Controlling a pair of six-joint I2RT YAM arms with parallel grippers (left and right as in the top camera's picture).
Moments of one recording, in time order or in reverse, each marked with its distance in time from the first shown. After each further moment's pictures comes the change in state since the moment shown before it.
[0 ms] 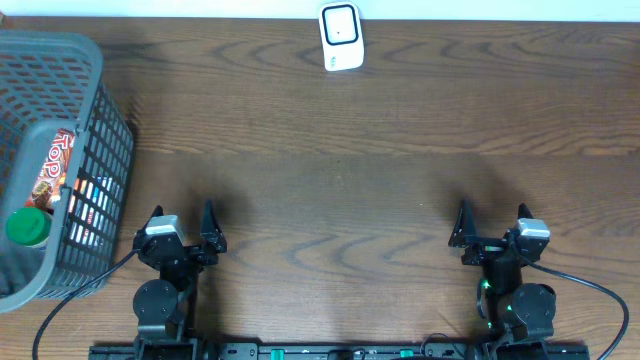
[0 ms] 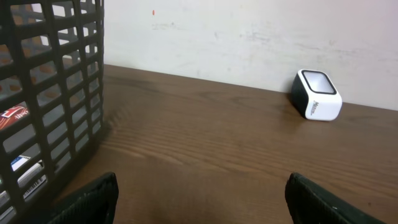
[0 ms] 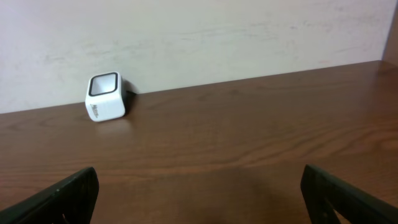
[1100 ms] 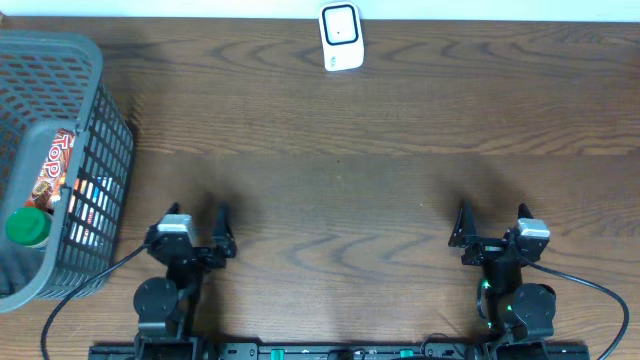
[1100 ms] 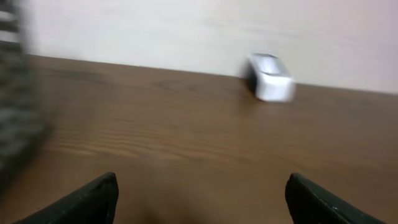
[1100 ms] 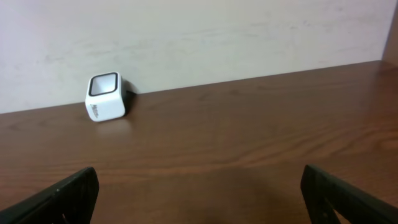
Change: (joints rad) left arm 0.000 0.039 0.004 0.005 0.225 0.003; right arm 0.000 0.000 0.000 0.000 0.000 0.000
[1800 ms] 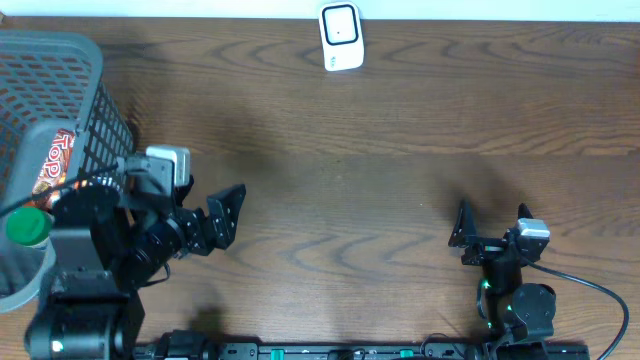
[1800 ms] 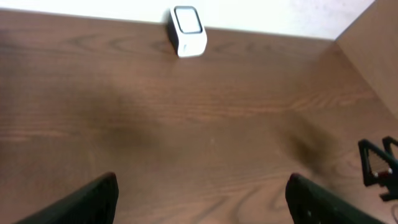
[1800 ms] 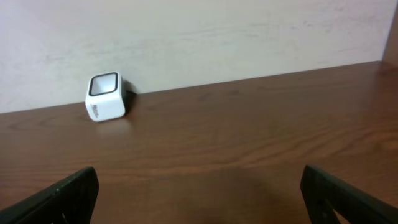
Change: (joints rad) left arm 0.000 0.722 1.095 -0.828 0.280 0.035; right arm 0.000 0.000 -0.001 0.001 0.000 0.000
